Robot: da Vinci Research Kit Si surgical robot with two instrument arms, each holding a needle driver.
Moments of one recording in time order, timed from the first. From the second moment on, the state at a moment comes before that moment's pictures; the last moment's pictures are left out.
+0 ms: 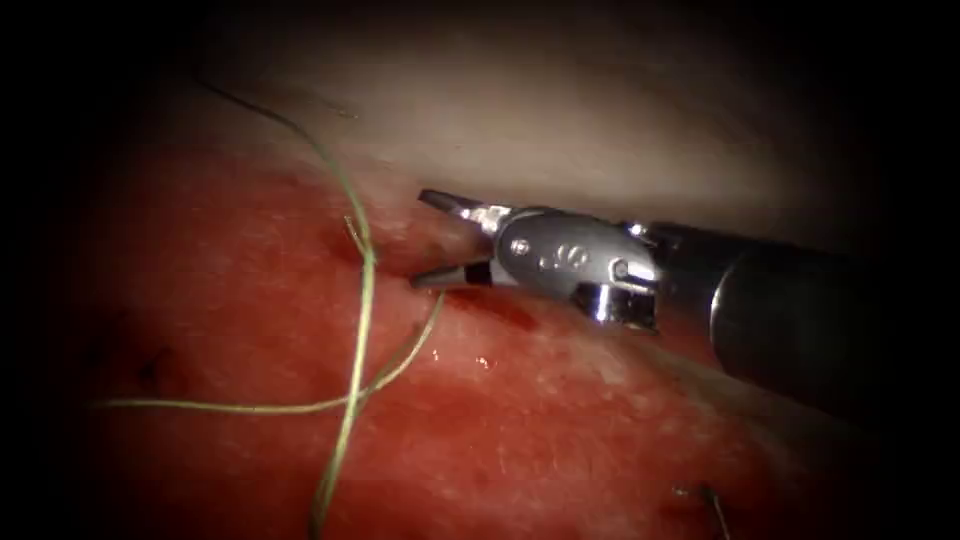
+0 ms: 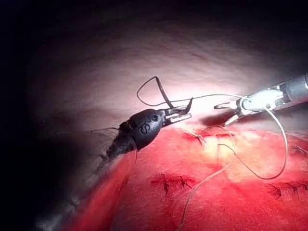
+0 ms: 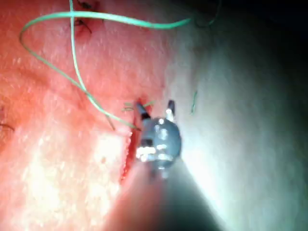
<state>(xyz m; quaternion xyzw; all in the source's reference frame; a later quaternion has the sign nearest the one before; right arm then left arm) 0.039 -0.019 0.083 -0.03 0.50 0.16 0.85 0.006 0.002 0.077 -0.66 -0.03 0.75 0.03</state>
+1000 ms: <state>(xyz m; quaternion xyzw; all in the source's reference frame) 0.037 -0.028 0.088 0.01 0.48 0.07 0.88 0.006 0.002 0.077 -0.66 -0.03 0.75 0.02</state>
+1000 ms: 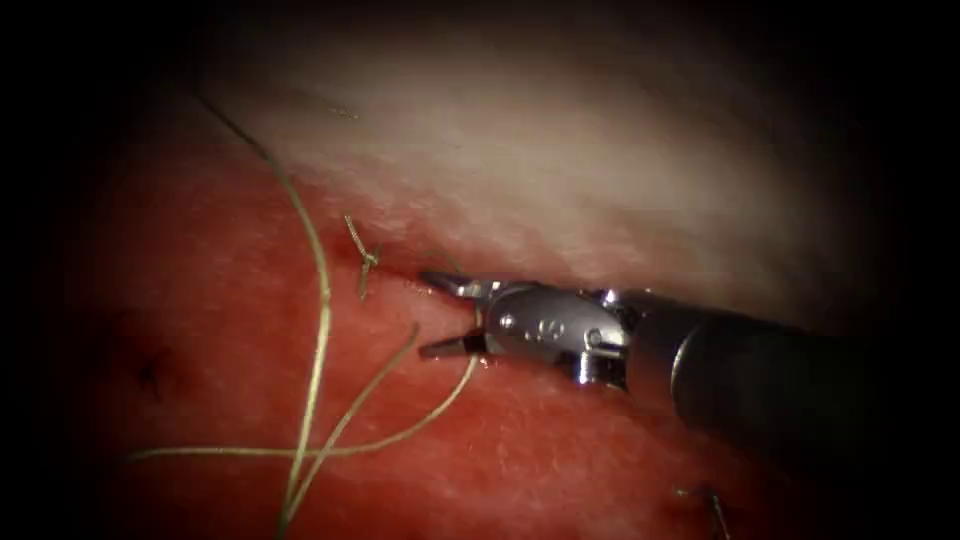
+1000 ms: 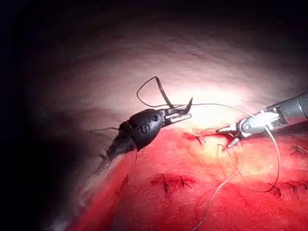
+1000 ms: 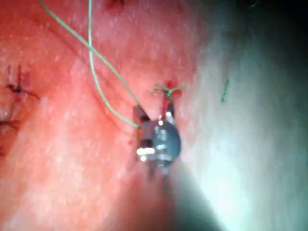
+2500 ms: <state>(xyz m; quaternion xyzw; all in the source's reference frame) 0.038 -0.041 0.074 0.08 0.55 0.06 0.83 0.006 0.002 0.078 -0.66 -0.03 0.75 0.02</state>
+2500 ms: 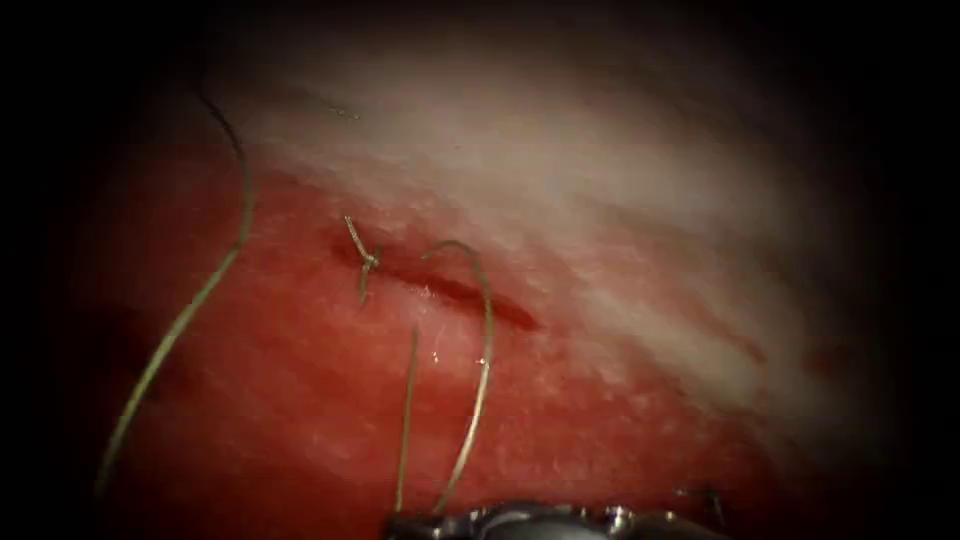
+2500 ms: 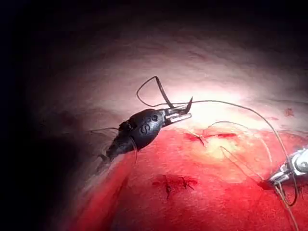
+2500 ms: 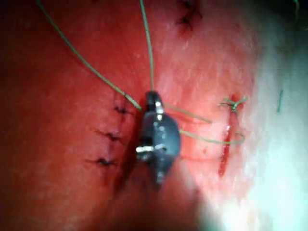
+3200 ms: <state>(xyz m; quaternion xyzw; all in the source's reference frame) 0.036 -0.035 0.077 0.04 0.54 0.13 0.83 0.006 0.002 0.078 -0.66 -0.03 0.75 0.02</state>
